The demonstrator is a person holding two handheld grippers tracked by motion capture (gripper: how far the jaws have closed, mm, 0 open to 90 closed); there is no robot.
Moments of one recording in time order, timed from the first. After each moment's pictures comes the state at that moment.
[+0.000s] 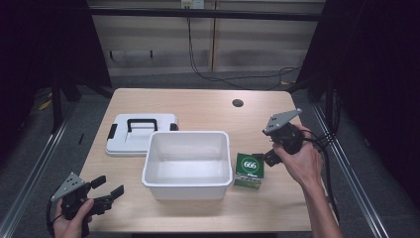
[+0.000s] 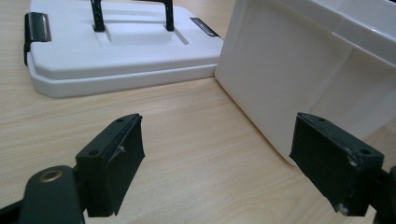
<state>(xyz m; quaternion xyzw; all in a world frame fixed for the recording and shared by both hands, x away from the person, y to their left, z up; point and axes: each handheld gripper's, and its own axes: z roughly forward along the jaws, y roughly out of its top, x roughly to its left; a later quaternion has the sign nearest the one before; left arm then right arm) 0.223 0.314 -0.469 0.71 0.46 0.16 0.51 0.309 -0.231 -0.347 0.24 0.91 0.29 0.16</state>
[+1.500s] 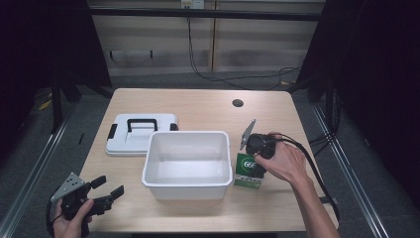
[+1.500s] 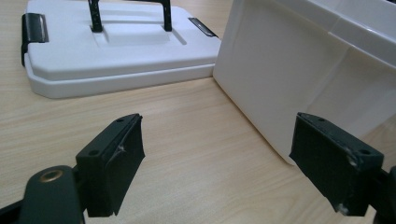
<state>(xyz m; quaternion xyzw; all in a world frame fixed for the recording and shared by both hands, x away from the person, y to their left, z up) 0.223 0.313 -0.469 0.71 0.45 0.16 0.51 0.337 -0.189 -0.404 0.16 0.98 0.10 0.02</state>
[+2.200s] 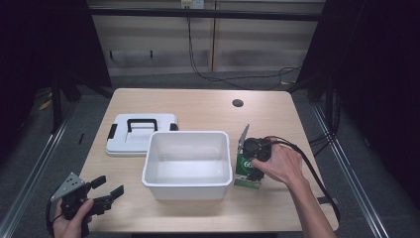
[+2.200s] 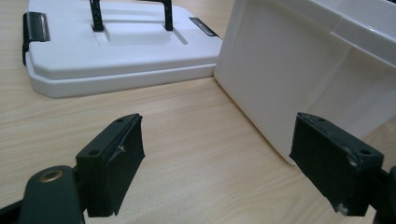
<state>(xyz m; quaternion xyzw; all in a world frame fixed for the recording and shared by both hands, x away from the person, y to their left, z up) 0.224 0.314 -0.469 0.71 0.46 0.16 0.51 0.338 -0.181 -0.419 0.16 0.99 0.06 0.00</state>
